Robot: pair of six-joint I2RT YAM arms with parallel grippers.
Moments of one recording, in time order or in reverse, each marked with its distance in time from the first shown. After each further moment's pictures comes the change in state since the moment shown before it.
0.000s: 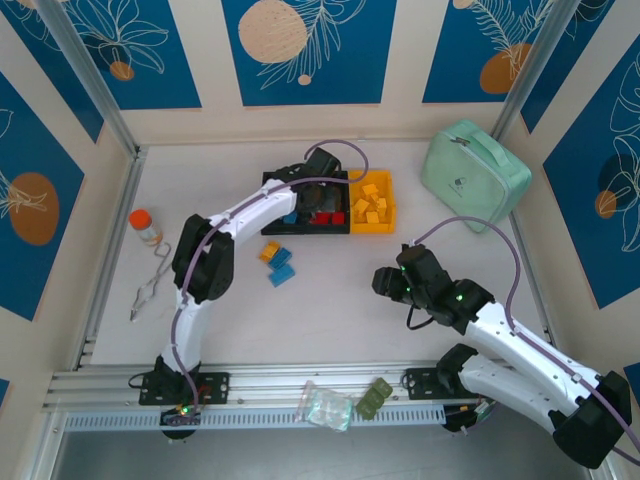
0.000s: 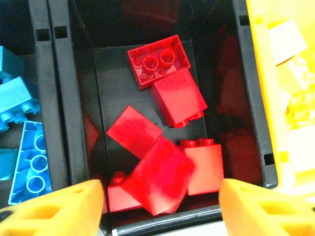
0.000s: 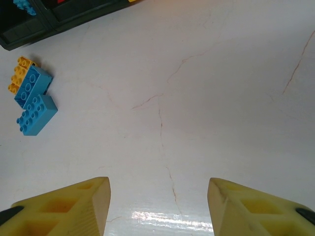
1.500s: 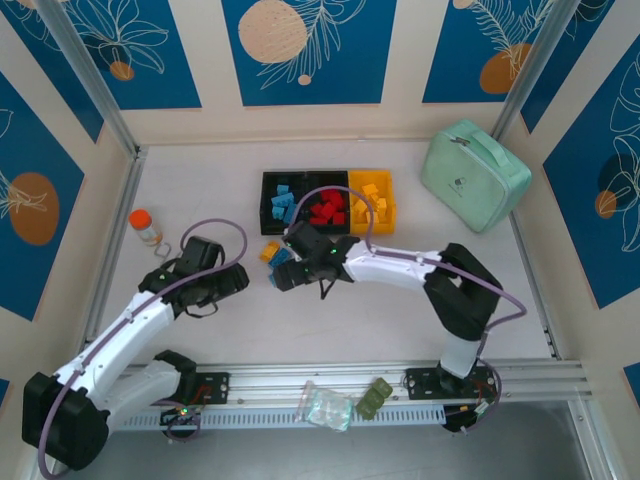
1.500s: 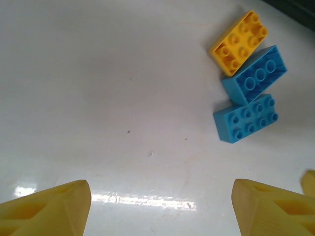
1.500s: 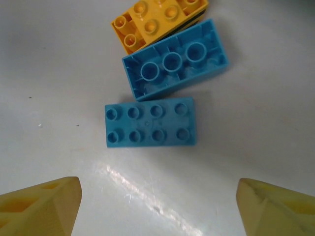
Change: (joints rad) left arm 0.272 -1.235 -1.261 -0.024 0.156 -0.266; right arm 0.285 1.016 0.606 0.263 -0.104 -0.363
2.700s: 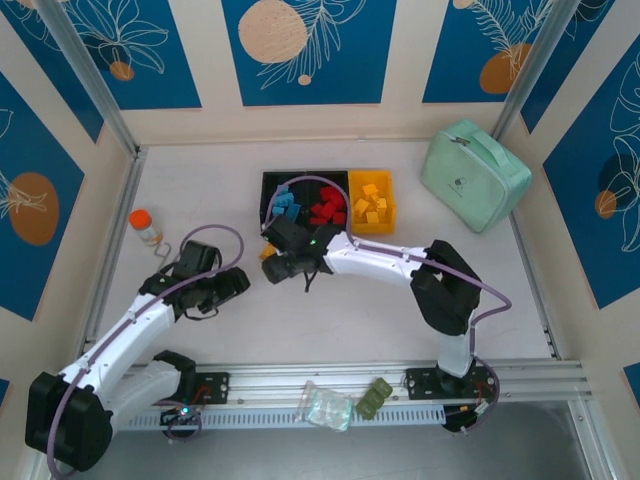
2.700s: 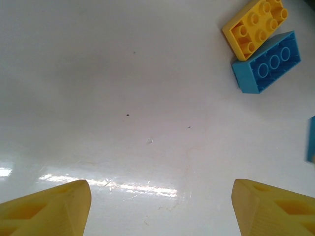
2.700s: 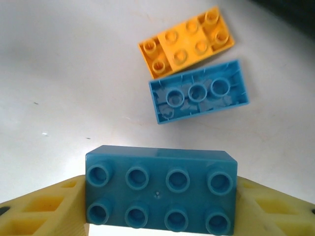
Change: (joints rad) left arm 0.040 0.014 -0.053 0.062 0.099 -0.026; right arm 0.032 0.052 0.228 -0.166 0.097 -0.085
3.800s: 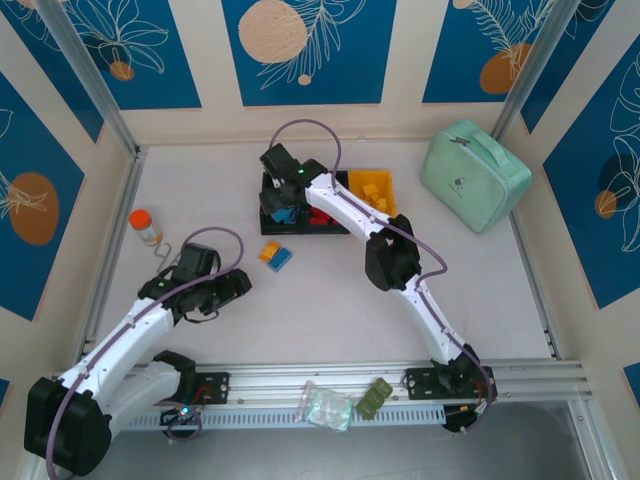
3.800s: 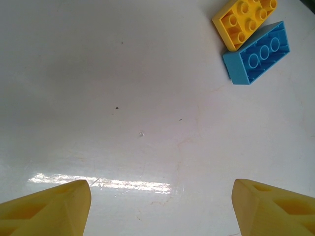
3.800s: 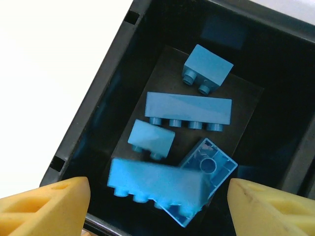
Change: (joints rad) left arm 0.000 -0.030 -0.028 0.019 0.035 -0.001; right arm -0.243 0.609 0.971 -0.370 0.008 -0.089
